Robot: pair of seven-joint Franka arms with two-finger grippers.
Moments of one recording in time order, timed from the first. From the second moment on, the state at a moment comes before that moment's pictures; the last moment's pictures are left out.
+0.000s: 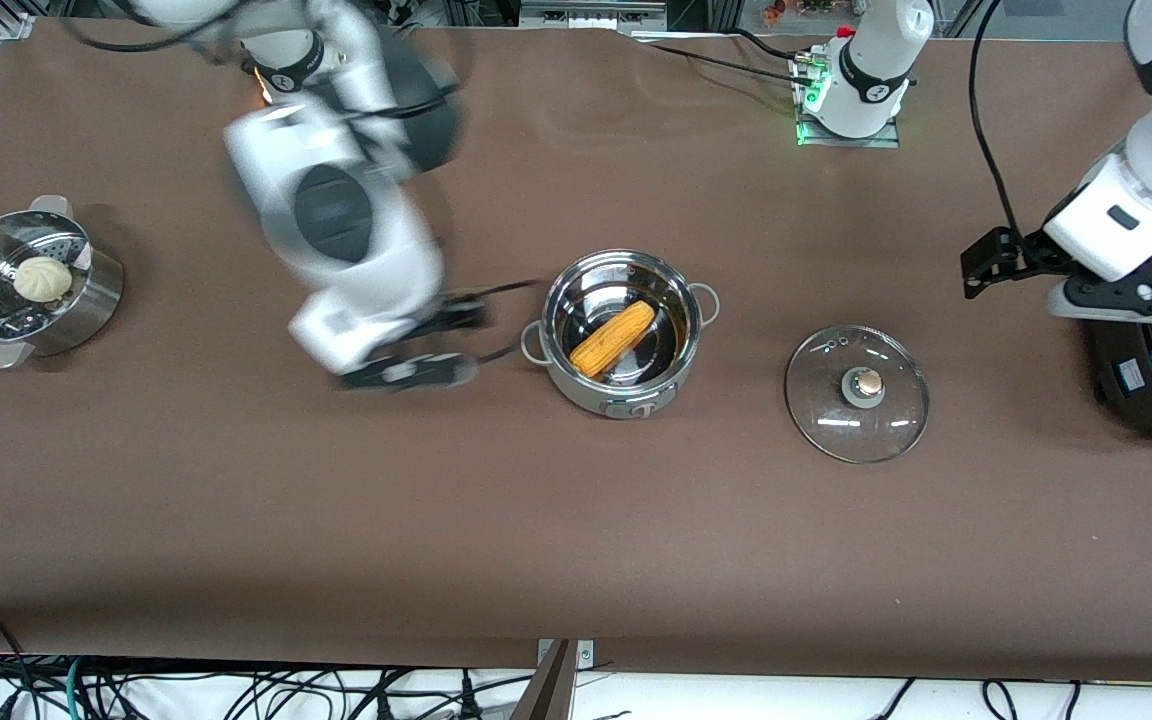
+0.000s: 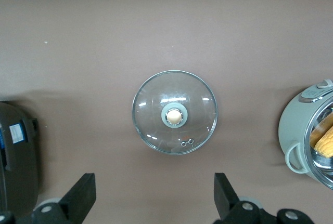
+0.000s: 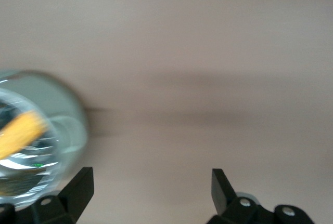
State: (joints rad) left arm -0.02 0.07 -0.08 -1.56 0.06 1.65 -0.05; right arm 0.19 0.66 0.28 -0.93 -0.15 1.40 0.39
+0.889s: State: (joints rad) left arm -0.02 0.06 -0.08 -1.56 0.06 1.62 -0.09; right arm -0.06 0.29 0.15 -1.42 -0.15 1.66 0.27
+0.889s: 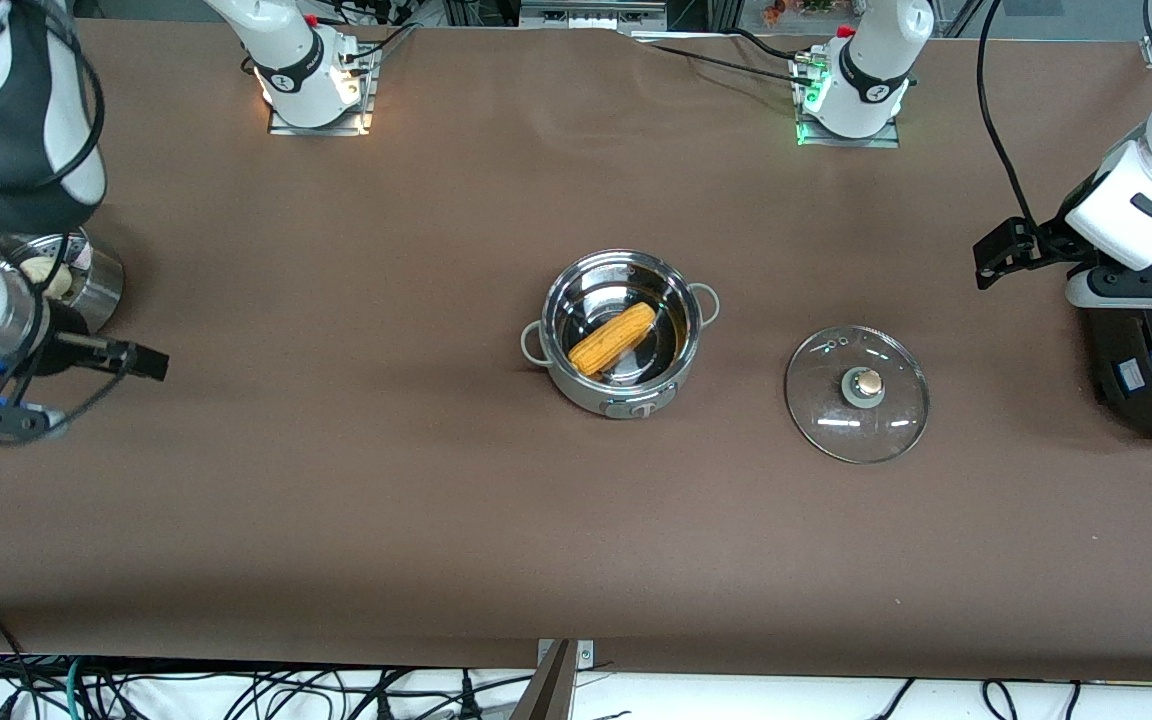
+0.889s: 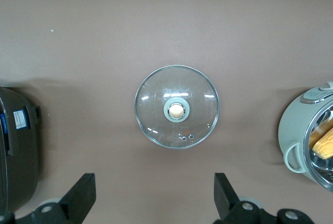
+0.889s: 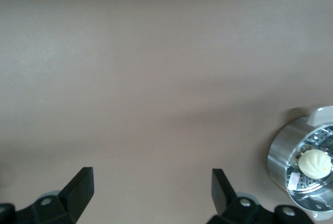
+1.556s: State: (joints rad) left arm -0.02 0.06 -0.09 -1.56 0.06 1.62 -0.09; right arm -0.09 0.01 0.12 -1.60 -0.06 1.57 0.21
